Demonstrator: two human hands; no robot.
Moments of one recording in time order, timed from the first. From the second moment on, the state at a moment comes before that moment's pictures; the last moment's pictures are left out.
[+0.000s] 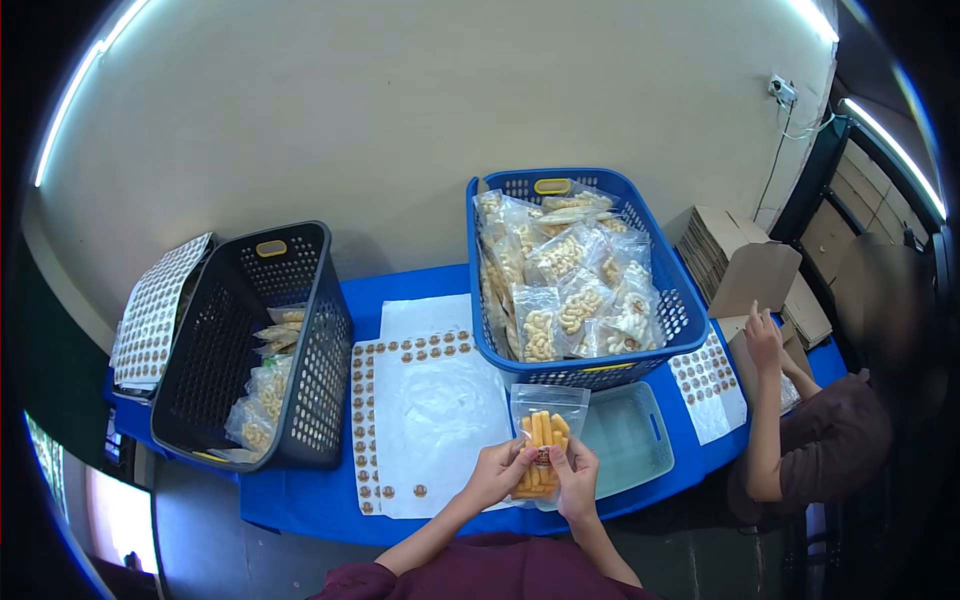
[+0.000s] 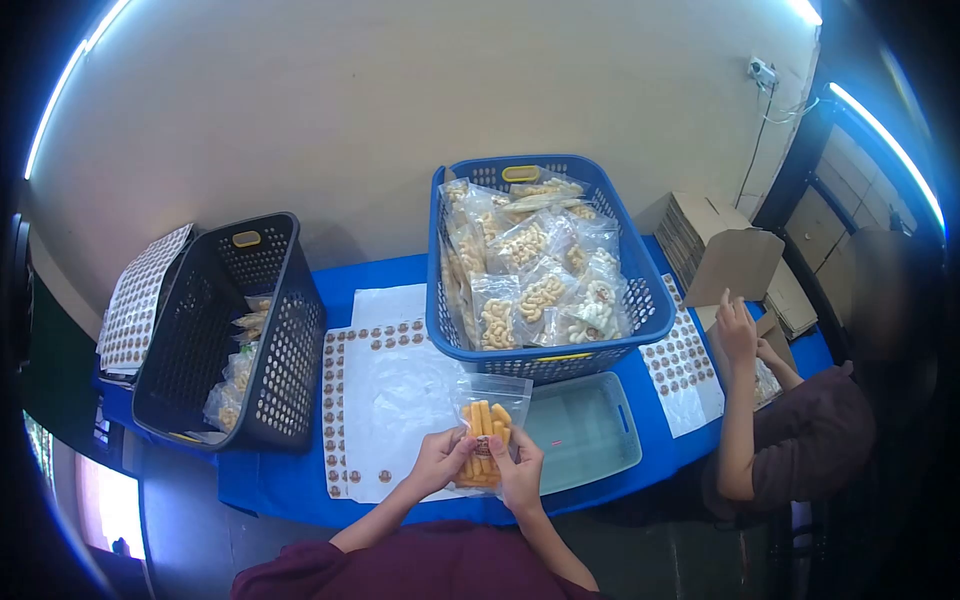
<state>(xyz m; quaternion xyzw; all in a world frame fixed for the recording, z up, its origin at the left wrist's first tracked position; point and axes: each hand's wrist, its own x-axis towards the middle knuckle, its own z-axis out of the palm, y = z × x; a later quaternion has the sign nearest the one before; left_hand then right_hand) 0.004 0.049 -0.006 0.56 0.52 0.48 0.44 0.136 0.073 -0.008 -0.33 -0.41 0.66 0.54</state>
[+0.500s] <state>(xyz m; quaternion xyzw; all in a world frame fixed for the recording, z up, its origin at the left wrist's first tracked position) -0.013 0.056 -0.006 0.58 0.56 0.43 0.41 0.123 0.091 -0.011 -0.32 -0.45 0.66 0.51</state>
